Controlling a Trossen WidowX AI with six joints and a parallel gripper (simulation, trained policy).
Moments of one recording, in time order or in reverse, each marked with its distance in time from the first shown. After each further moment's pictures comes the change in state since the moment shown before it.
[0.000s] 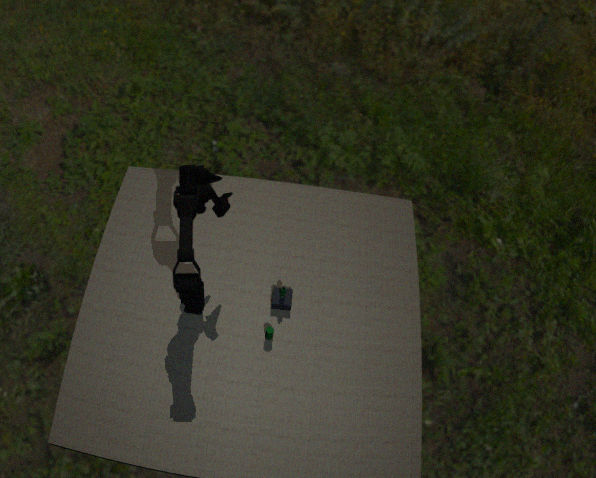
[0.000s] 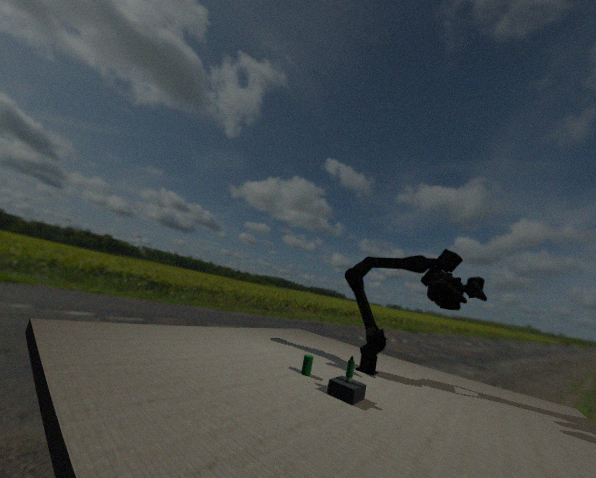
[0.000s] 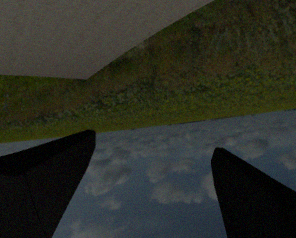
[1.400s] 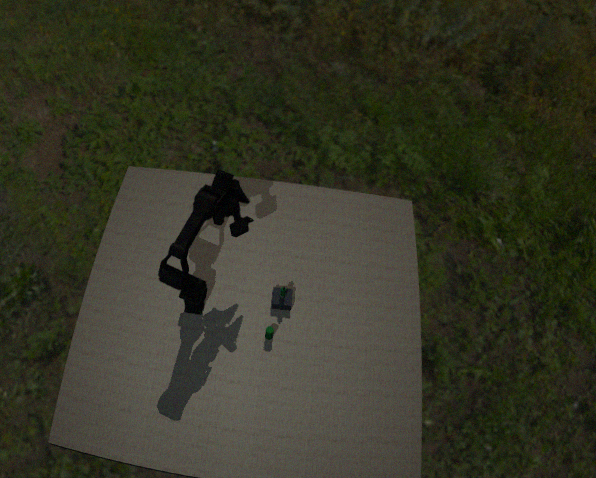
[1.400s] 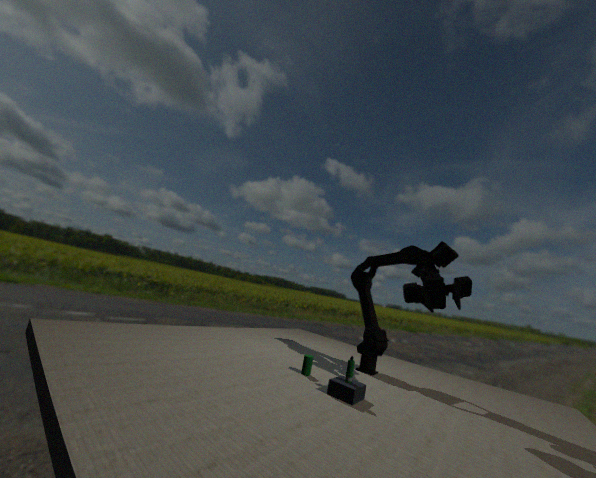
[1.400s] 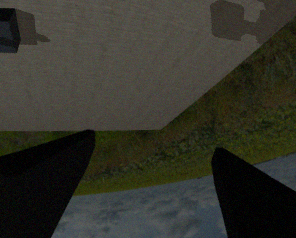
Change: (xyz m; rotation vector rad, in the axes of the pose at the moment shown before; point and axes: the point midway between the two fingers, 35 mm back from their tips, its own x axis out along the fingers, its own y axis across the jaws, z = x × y) arm 0.029 0.110 -0.008 0.243 -0.219 0.314
